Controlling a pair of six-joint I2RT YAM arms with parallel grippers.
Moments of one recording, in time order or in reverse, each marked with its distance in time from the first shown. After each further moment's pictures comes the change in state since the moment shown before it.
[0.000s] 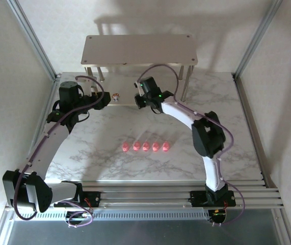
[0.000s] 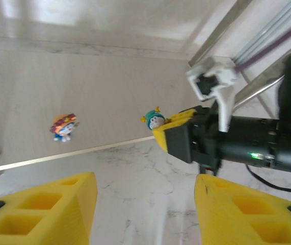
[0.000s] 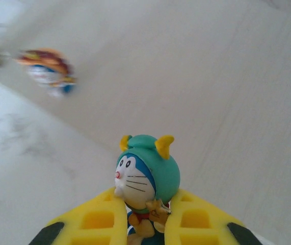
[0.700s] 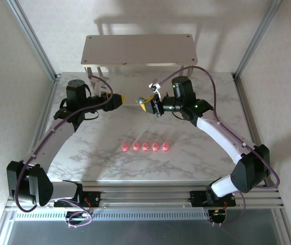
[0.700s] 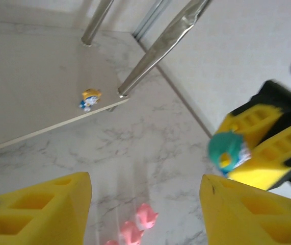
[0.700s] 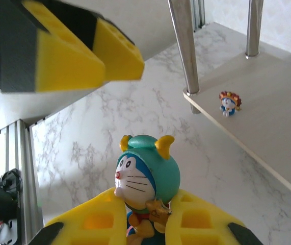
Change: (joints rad) left arm -0.063 0.064 0.000 0.147 0.360 -0.119; right arm -0.069 -0.547 -0.338 0.005 -0.561 -0.130
